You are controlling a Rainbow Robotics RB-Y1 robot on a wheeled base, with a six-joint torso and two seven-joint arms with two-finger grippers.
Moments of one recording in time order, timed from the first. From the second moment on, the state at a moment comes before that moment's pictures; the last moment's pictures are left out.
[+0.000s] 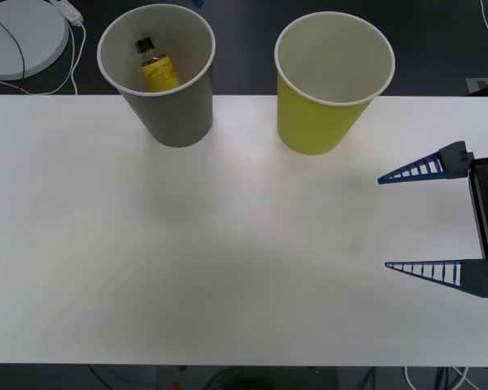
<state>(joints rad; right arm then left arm) 0.13 -1.36 0.00 -2.02 0.77 -0.97 0.13 -1.69 0.69 -0.73 -0.72 -1.73 -1.37 0.92</state>
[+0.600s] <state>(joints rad) 0.13 -1.36 0.00 -2.02 0.77 -0.97 0.13 -1.65 0.83 -0.84 -0.87 -1.57 -1.38 0.90</state>
